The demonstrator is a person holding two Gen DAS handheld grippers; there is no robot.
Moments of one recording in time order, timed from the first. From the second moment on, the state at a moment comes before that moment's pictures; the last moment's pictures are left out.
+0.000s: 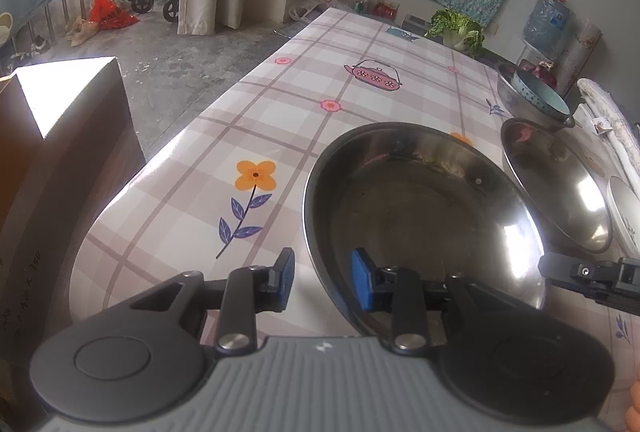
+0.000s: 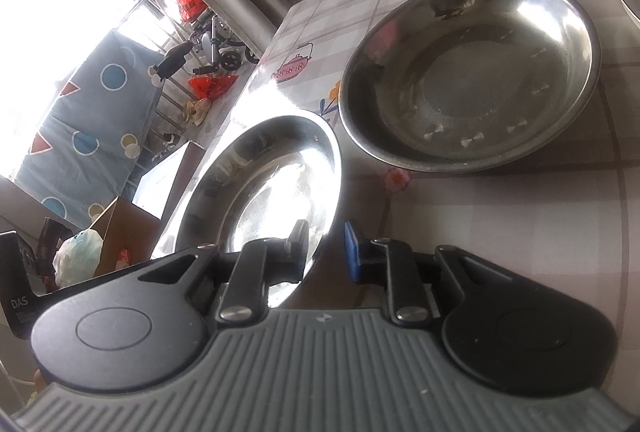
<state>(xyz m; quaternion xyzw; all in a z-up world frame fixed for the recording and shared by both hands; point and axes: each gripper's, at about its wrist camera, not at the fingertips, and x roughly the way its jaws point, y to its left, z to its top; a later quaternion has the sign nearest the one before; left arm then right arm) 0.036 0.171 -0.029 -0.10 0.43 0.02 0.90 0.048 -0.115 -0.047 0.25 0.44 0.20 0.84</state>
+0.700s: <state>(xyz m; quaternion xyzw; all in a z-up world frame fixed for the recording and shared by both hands) 0.065 0.163 -0.036 -0.06 0.43 0.00 0.90 0.074 -0.099 -0.046 0.20 0.42 0.19 0.86</state>
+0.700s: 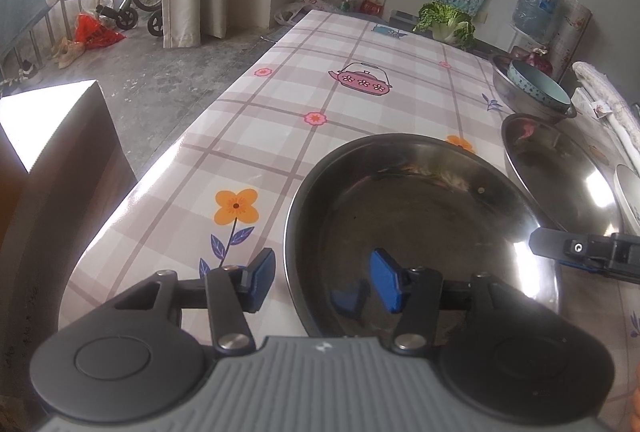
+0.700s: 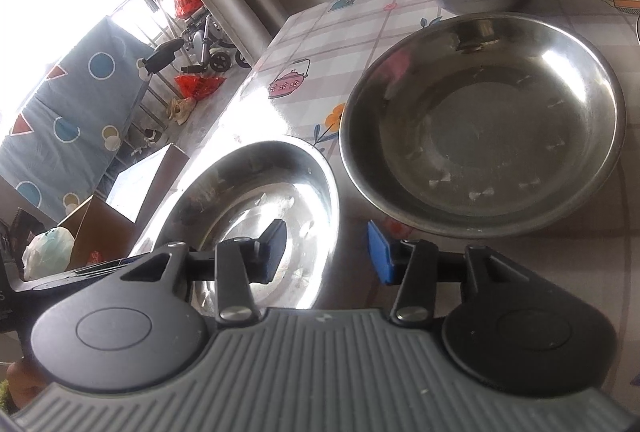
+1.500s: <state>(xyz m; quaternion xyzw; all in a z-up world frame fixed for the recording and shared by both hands) 0.069 0.164 -0.040 -0.06 0.44 0.02 0.90 0.076 -0.093 -0.051 0.19 0.42 0.19 0.87</state>
